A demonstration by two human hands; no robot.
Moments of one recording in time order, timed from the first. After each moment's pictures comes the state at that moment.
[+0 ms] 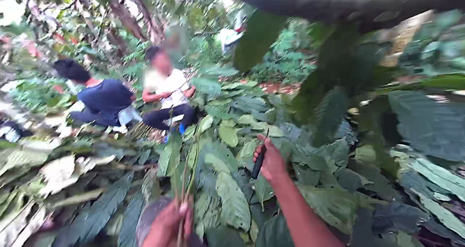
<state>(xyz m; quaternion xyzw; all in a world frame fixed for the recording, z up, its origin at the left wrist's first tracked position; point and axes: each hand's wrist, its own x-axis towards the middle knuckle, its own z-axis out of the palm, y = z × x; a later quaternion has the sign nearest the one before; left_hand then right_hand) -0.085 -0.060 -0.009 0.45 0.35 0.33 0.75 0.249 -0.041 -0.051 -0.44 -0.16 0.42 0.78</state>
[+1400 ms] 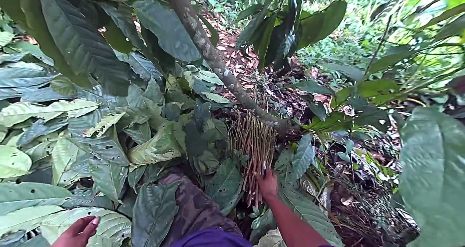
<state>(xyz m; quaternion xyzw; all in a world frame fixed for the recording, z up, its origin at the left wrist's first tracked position) 0.089 0.026 -0.198 0.80 0.36 -0.22 0.43 0.233 -0.567 -0.288 -0.91 0.32 0.10 0.23</state>
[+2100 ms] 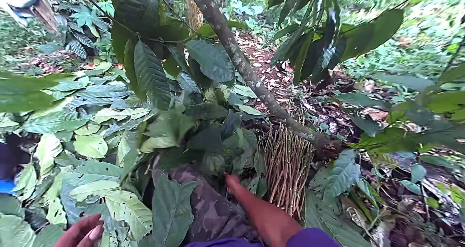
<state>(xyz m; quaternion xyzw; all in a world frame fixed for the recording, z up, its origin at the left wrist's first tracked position) -0.009 0.002 -0.050 0.86 0.27 -0.05 0.43 0.260 -0.319 -0.323 -0.71 0.30 0.32 0.55</state>
